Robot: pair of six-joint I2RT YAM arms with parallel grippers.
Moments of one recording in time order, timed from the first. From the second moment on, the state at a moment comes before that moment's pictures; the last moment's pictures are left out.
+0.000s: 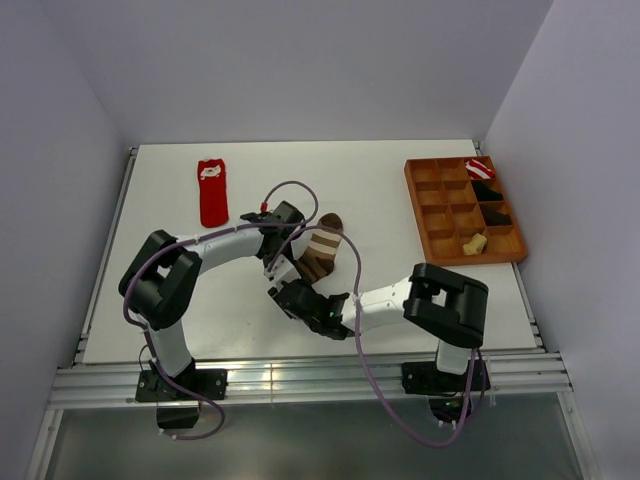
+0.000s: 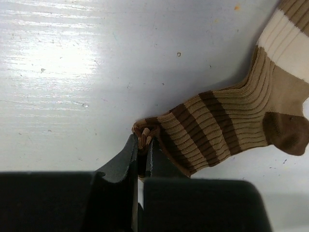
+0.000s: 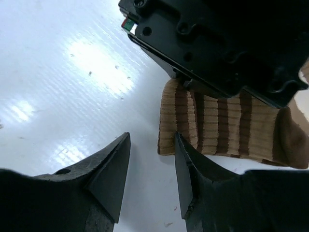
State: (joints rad) left arm -0.68 1.81 1.17 -0.60 -0.13 -0.82; right arm 1.21 1.75 0.78 0.32 0.50 0.19
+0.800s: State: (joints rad) left arm -0.65 1.78 1.12 -0.56 -0.10 -0.79; right arm 1.22 1.85 0.85 0.31 0.62 0.13
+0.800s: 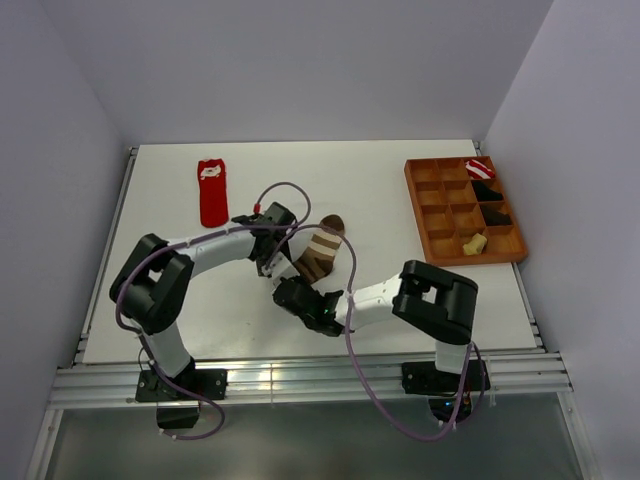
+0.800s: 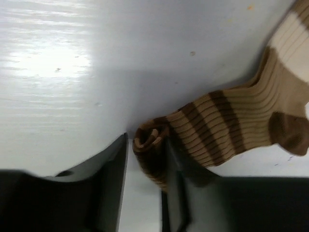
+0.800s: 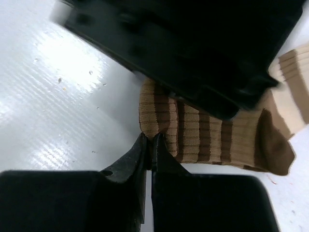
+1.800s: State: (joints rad) left arm -0.56 0.98 0.38 0.00 -0.11 -1.02; right arm 0.72 1.90 0.76 0.57 -0.57 0.66
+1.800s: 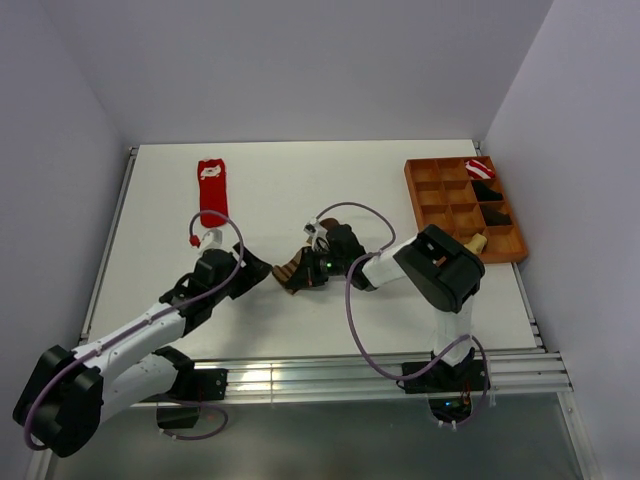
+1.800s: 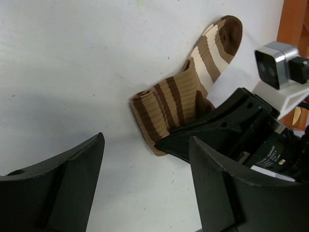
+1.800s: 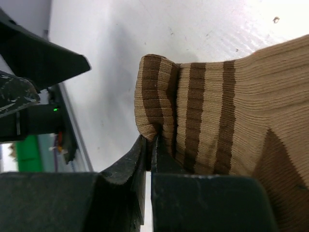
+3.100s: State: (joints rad) left arm -0.58 1.46 0.43 0.36 -0.07 -1.16; right arm 0.60 2.09 0.76 0.81 -0.85 0.94
